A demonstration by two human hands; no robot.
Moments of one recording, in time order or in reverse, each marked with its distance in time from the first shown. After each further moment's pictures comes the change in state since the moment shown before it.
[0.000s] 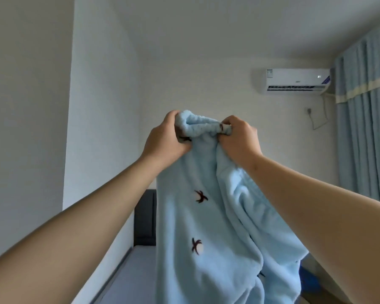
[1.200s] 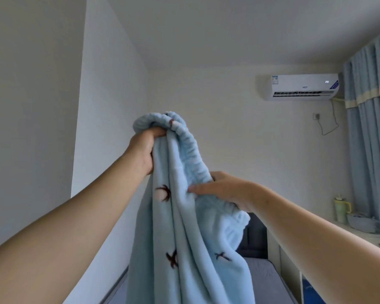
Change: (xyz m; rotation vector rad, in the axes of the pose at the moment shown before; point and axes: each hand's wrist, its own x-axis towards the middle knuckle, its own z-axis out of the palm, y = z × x) left_hand 0.014 0.019 -0.016 -1.033 -0.053 -0.650; right_hand -0.042 0.010 -0.014 0.317 -0.916 0.325
